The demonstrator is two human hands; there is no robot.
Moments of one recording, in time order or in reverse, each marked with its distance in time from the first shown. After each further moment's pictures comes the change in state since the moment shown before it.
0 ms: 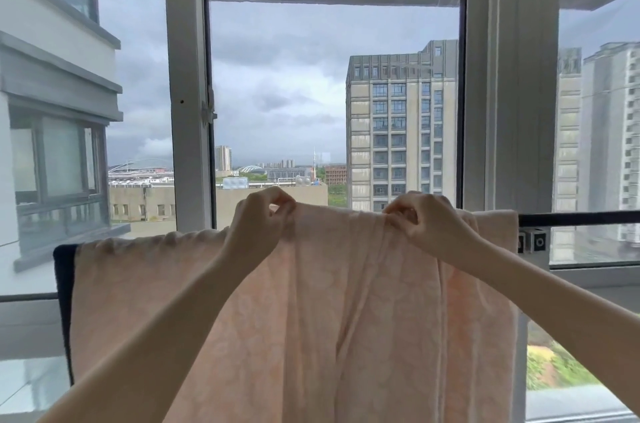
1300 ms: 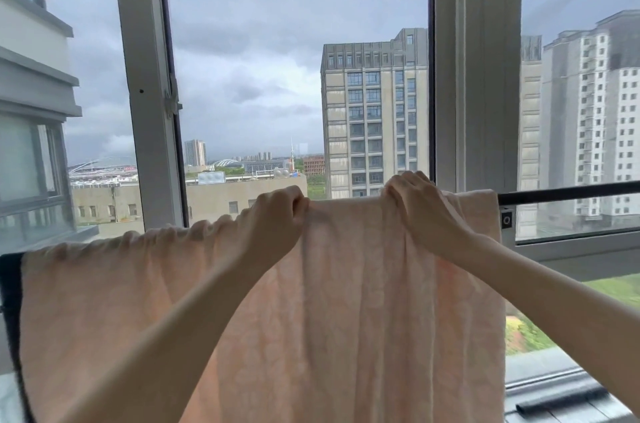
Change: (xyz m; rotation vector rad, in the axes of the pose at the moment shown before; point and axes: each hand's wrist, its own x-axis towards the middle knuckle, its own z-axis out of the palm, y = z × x) left_hand -0.011 0.033 0.038 0.344 -0.107 0.048; right_hand -0.010 0.040 0.004 -0.283 0.094 0.000
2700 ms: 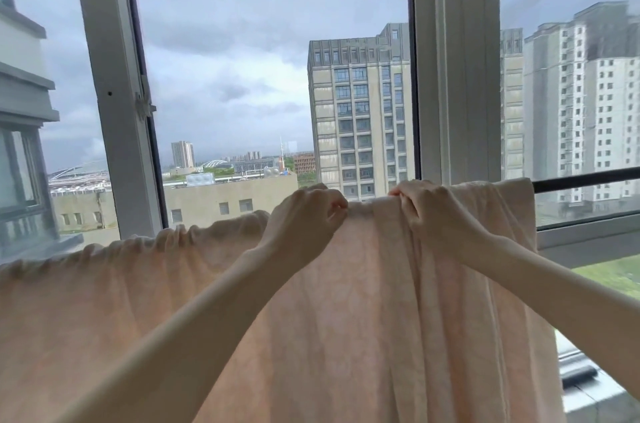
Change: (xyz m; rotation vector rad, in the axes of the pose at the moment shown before) left_hand 0.008 0.051 0.022 -0.096 -0.094 0.327; right_hand -0.015 0.028 -0.014 0.083 0.042 -0.009
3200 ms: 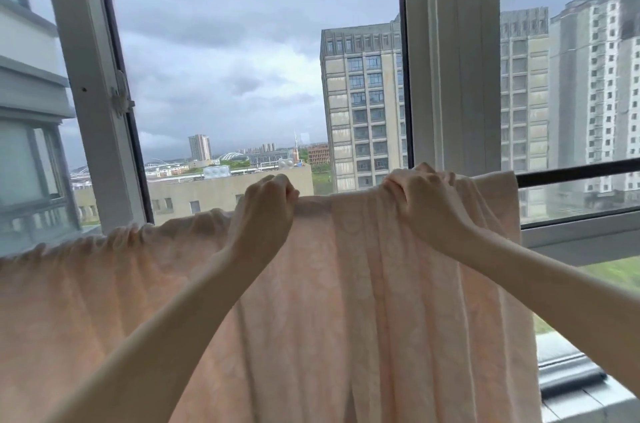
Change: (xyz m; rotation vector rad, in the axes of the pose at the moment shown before) left_hand 0.018 0.009 0.028 0.094 0.177 -0.236; right_hand 0.000 0.039 -0.011 -0.076 0.012 0.110
